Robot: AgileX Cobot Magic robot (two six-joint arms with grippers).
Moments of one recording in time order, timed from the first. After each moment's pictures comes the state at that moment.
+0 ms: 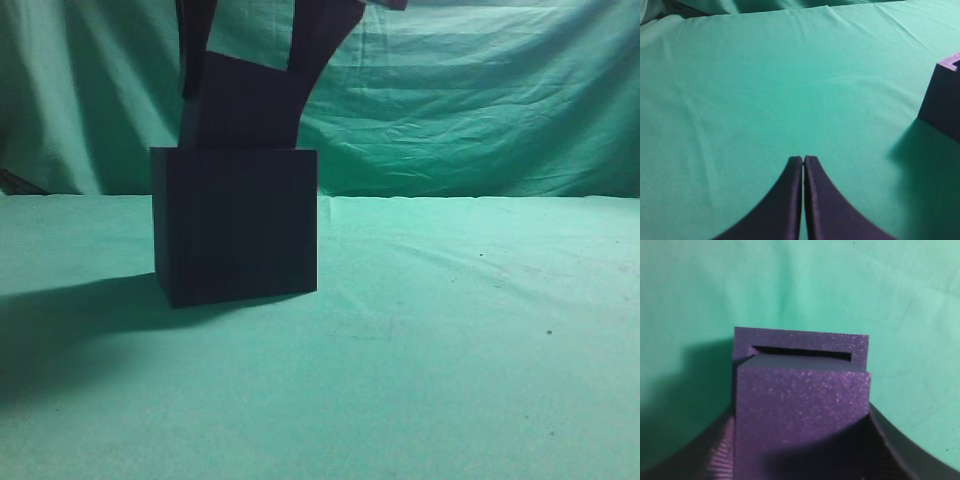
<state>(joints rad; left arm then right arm) -0.17 -0.02 0.02 0.09 0.36 -0.03 0.82 1.88 -1.57 0.07 1.01 0.29</state>
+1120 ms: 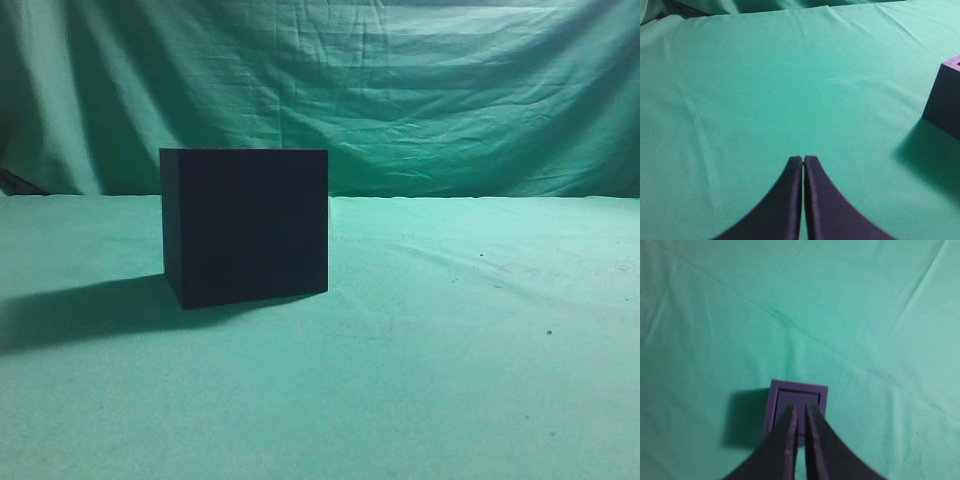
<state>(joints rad) -0.17 -0.02 0.02 0.09 0.36 -0.03 0.82 1.69 -1.88 -0.05 1.25 0.24</state>
